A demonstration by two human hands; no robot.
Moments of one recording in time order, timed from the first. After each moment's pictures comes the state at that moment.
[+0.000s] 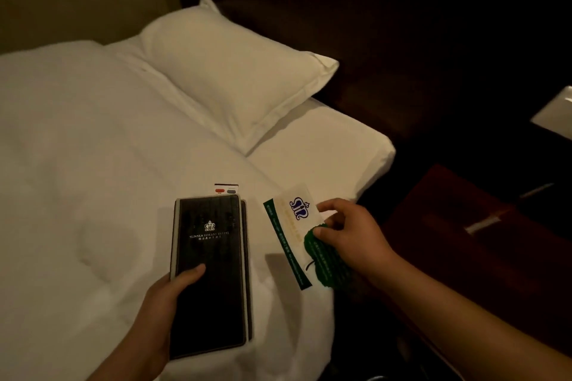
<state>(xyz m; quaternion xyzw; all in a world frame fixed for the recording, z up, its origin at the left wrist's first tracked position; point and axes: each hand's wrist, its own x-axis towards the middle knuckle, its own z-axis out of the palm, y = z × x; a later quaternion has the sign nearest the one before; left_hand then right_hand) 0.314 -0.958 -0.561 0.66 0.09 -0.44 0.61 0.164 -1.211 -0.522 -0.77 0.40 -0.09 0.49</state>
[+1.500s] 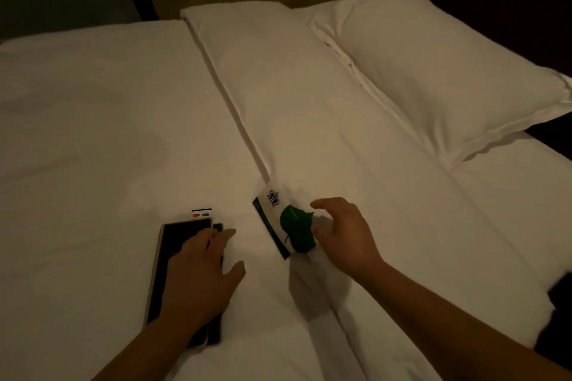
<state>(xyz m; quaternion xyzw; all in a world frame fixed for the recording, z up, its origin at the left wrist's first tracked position) 0.524 -0.701 -0.602 0.96 -0.14 -0.16 0.19 0.474 -0.950 -0.592 -0.92 0.17 -0.04 0.34</state>
